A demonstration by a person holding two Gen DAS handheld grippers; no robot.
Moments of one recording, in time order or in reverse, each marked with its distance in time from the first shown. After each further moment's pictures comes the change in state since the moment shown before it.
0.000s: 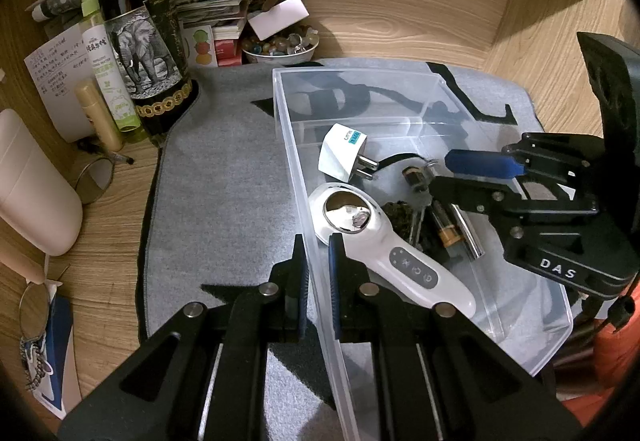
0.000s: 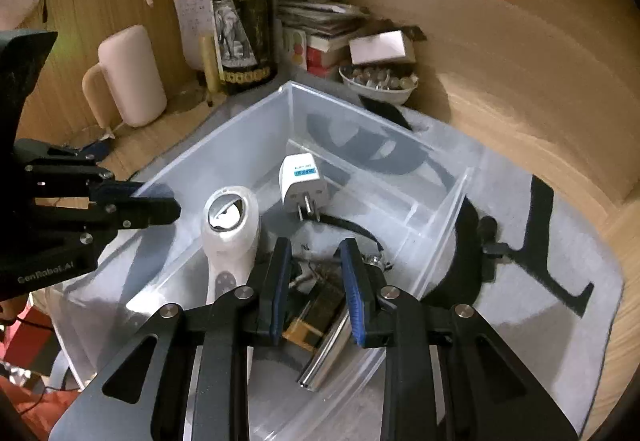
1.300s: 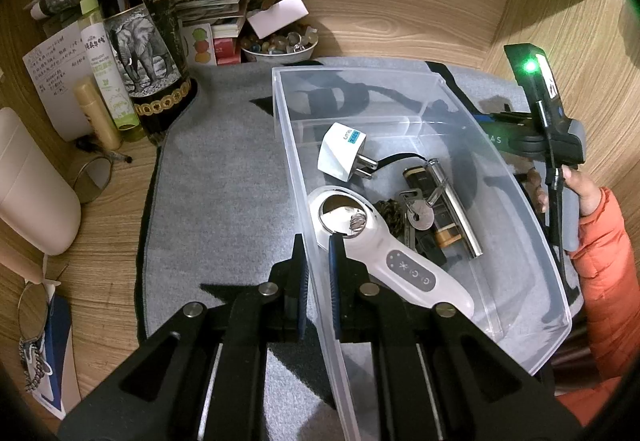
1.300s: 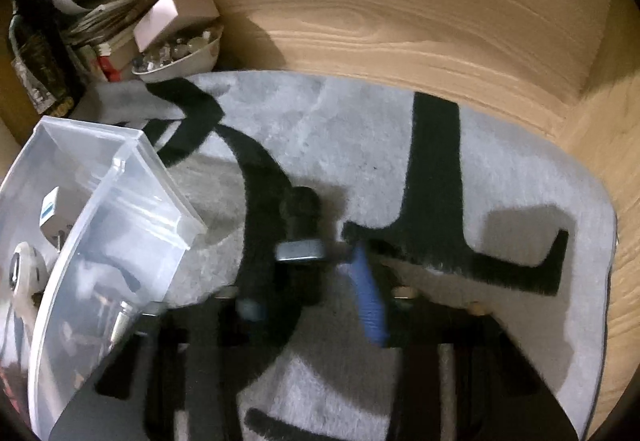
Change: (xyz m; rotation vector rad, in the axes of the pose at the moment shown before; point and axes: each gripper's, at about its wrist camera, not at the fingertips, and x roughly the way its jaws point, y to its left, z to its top) left arm 0.001 -0.002 0.000 -0.002 0.001 -0.007; right arm 0.057 -0.151 -0.018 0.296 0.059 -0.199
